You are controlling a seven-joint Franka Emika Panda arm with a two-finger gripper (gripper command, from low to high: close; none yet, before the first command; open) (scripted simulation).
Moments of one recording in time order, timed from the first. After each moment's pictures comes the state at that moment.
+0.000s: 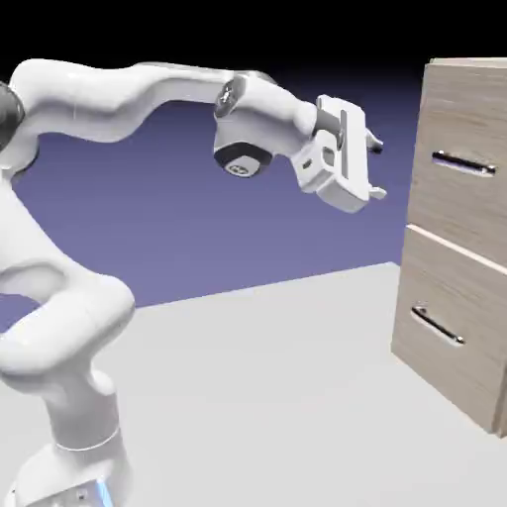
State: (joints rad) arm -0.86 -0.69 0.72 -2.37 1.36 2.82 0.61
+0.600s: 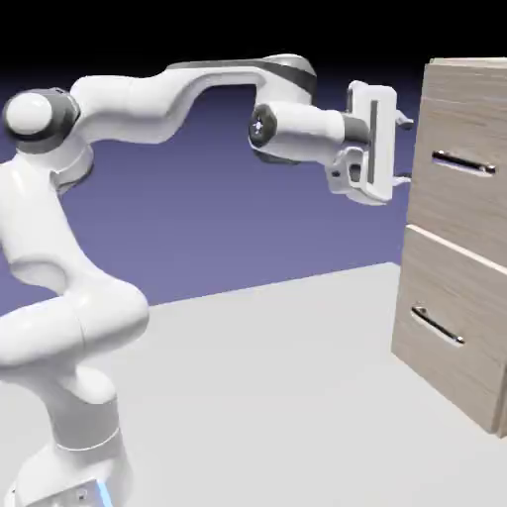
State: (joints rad) arm -1.37 -0.76 1.14 -2.12 2.14 2.69 0.54
